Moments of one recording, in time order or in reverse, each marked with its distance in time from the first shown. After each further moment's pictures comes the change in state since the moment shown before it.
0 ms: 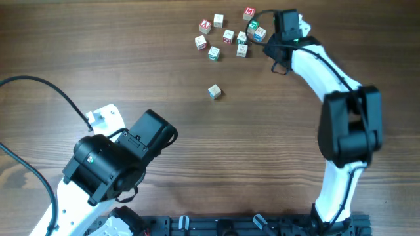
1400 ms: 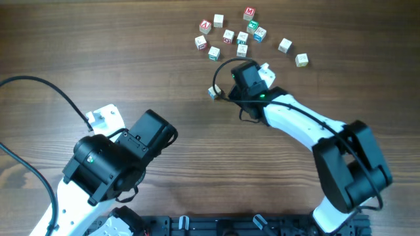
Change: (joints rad) left arm 0.000 0.000 0.000 0.000 0.000 0.000; right arm 0.323 -0.278 -0.523 0.225 -0.040 0.355
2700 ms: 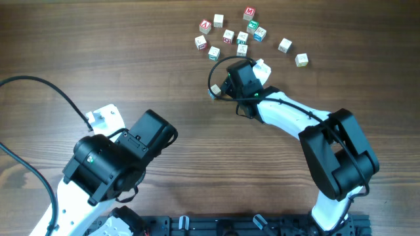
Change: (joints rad) left arm 0.000 0.000 0.000 0.000 0.000 0.000; right arm 0.000 0.095 0.046 0.102 0.074 -0.076
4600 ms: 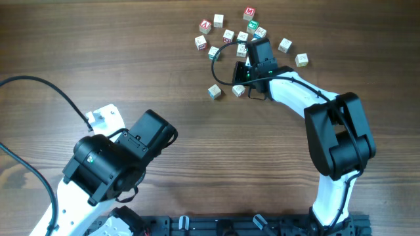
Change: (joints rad) left arm 0.000 0.000 0.000 0.000 0.000 0.000; right arm -0.158 0.128 0.164 -0.006 -0.326 -0.516
